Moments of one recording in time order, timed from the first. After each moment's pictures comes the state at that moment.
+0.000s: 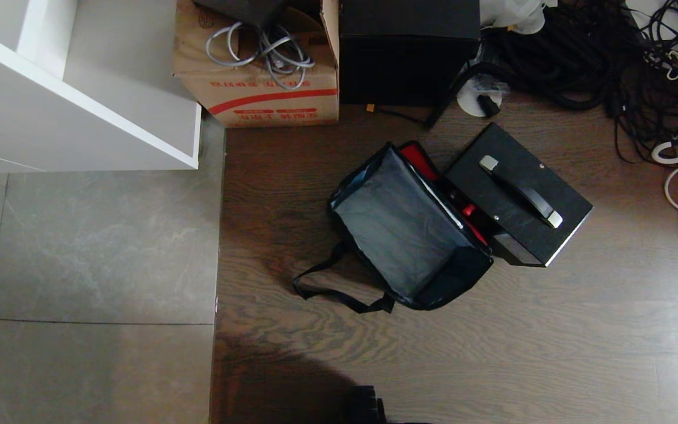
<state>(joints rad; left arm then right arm) 0.00 0.00 0.00 -0.03 0.02 -0.04 0.01 0.00 0.00 0.00 0.00 0.03</state>
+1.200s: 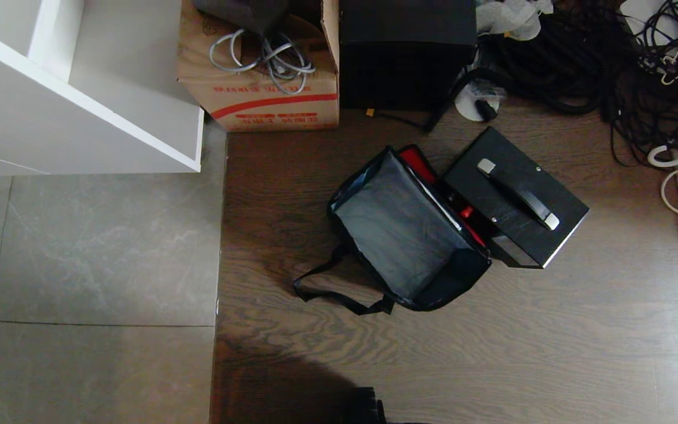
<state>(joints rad) 0.00 0.00 0.00 -0.03 0.02 -0.04 0.01 0.00 0.00 0.00 0.00 0.03</state>
